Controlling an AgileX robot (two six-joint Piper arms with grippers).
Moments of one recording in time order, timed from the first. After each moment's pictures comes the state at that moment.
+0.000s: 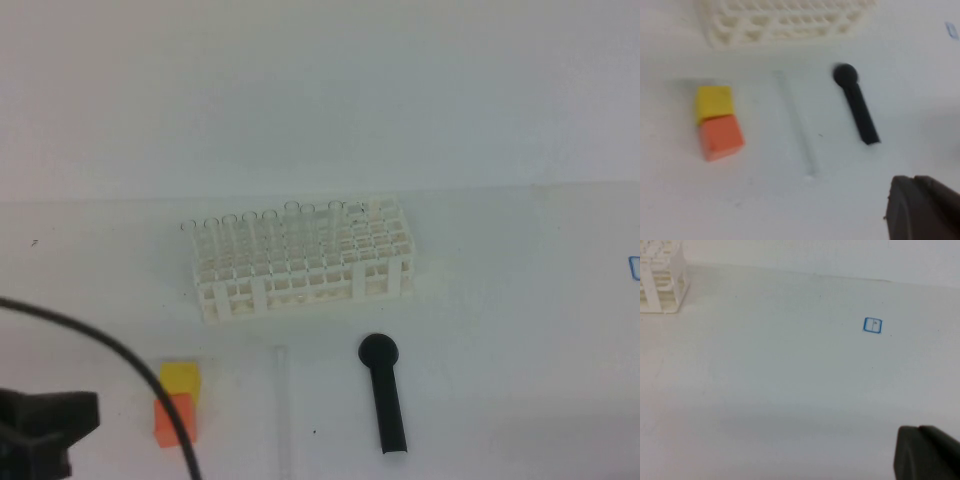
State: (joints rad) right arm 0.03 -0.01 0.02 0.08 0.42 -0.16; left arm -0.09 0.66 -0.70 -0.50 0.90 0.24
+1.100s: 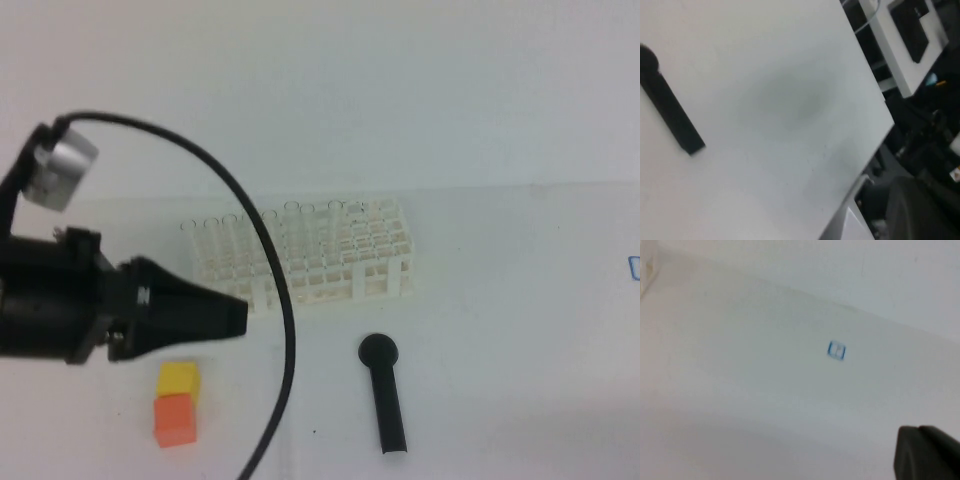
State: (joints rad) right arm 0.03 -0.01 0.03 -0.10 0.37 -0.20; left arm -0.09 1.11 -0.94 -1.02 1.19 0.58
